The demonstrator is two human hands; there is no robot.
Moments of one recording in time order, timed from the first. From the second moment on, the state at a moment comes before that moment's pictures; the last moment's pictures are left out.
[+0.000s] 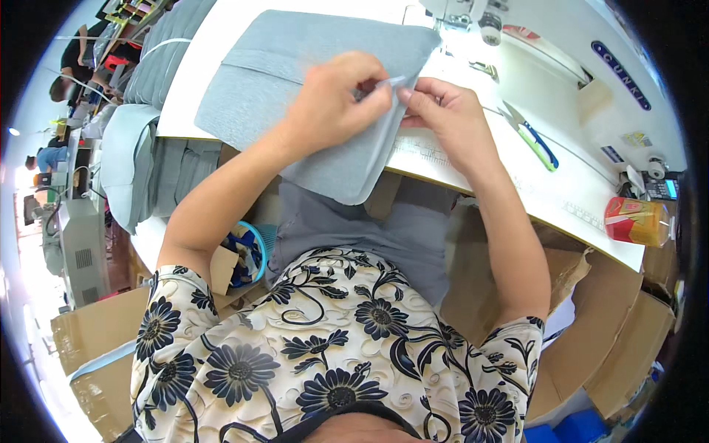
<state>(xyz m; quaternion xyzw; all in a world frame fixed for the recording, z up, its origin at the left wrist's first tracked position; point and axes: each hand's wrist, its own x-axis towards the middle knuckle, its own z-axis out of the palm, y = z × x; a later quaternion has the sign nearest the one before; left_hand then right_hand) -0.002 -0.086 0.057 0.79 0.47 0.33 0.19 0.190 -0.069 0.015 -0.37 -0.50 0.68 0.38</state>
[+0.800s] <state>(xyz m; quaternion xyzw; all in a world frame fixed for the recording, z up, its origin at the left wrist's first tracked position) 0.011 -0.041 0.029 0.85 0.41 0.23 0.24 0.230 -0.064 -0.005 -0.38 -0.87 0.05 0.30</state>
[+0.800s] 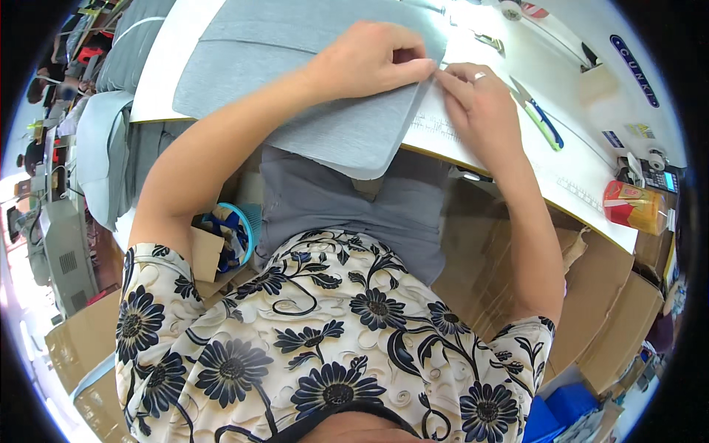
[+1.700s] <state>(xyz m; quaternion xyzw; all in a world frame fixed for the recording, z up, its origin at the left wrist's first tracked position) 0.044 0.002 0.012 0.89 0.41 0.19 -0.03 0.249 -0.011 -0.003 -0.36 -0.89 0.00 0.29</state>
